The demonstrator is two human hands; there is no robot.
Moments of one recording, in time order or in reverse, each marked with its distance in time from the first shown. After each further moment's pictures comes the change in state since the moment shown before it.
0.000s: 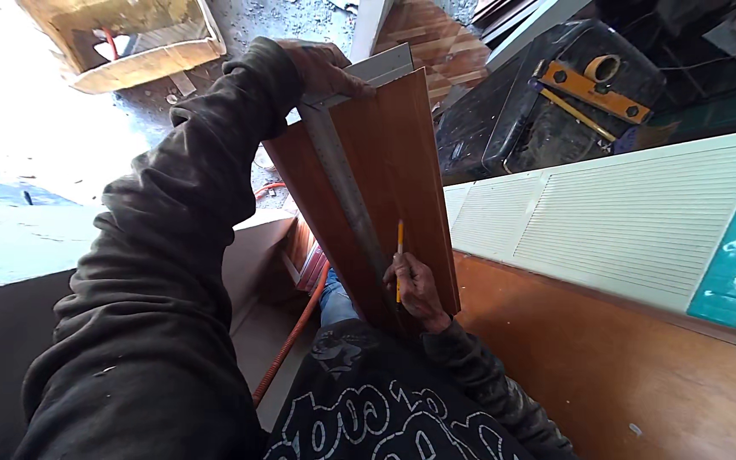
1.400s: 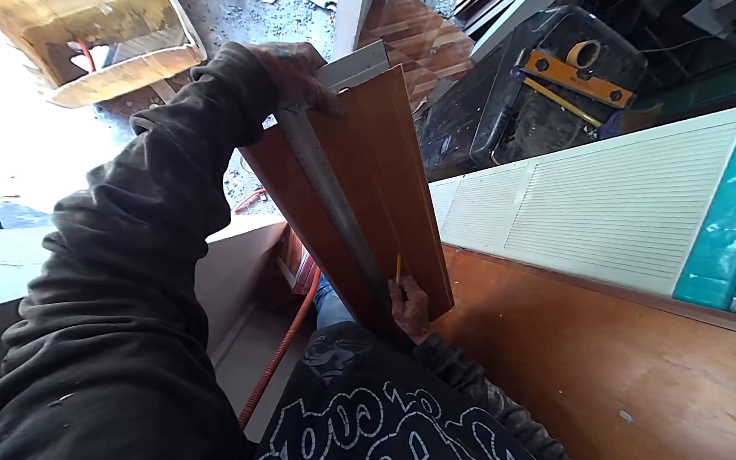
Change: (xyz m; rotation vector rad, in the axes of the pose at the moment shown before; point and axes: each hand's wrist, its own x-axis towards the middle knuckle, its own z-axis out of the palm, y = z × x) left_hand 0.003 0.016 0.004 0.061 -0.006 0.010; right_hand -0.043 0.089 0.006 -0.369 0.319 -0.138
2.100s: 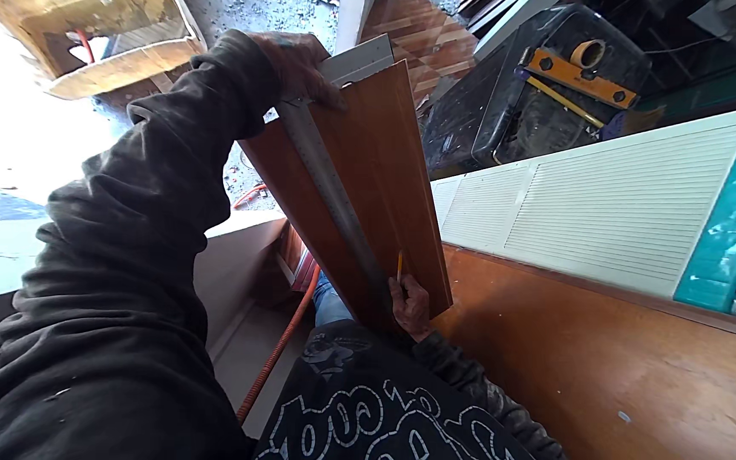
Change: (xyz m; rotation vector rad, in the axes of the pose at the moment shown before) left_hand -0.012 0.008 -0.001 0.035 0.012 -0.023; right_hand 0.001 0.000 -0.001 0.007 -0.003 0.017
